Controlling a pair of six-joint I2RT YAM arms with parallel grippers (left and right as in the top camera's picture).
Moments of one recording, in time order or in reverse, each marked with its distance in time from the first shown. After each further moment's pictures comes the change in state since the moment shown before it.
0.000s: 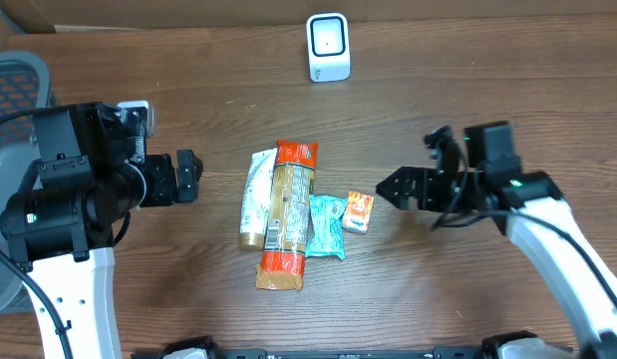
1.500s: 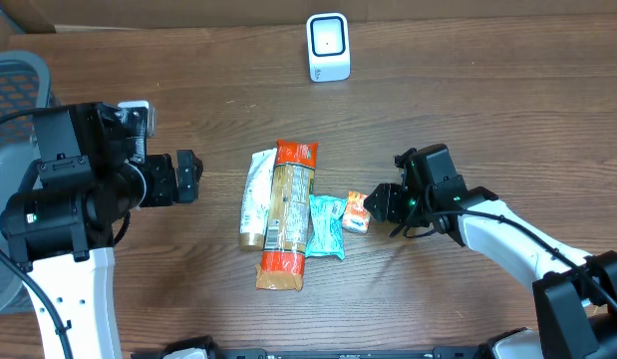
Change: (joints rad) left arm 0.000 0.000 0.000 0.000 0.000 0.004; right arm 0.174 0.174 -0.172 0.382 0.233 0.268
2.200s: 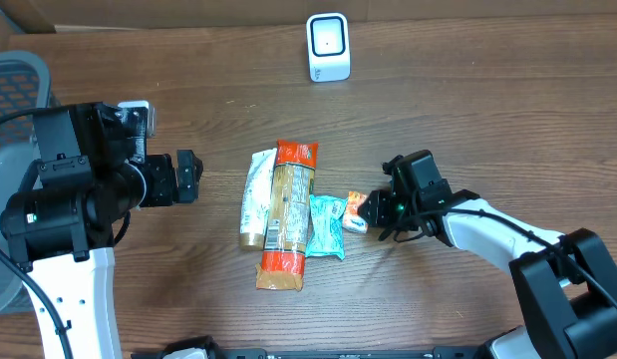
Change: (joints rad) left arm 0.000 0.000 0.000 0.000 0.000 0.000; right arm 0.050 0.103 -0.013 0.095 -0.006 0.017
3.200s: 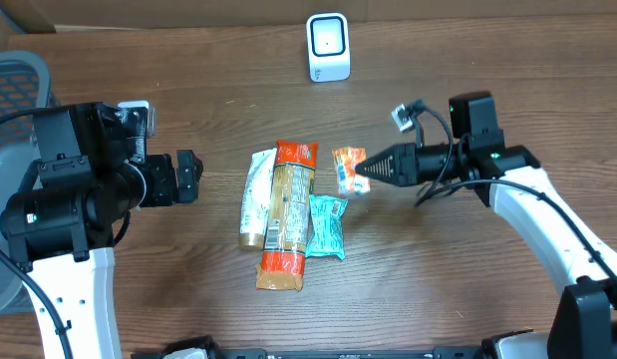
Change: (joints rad) left arm 0.000 0.000 0.000 0.000 0.000 0.000; right arm -0.213 -0.122 0.315 -0.232 -0.765 -0.271
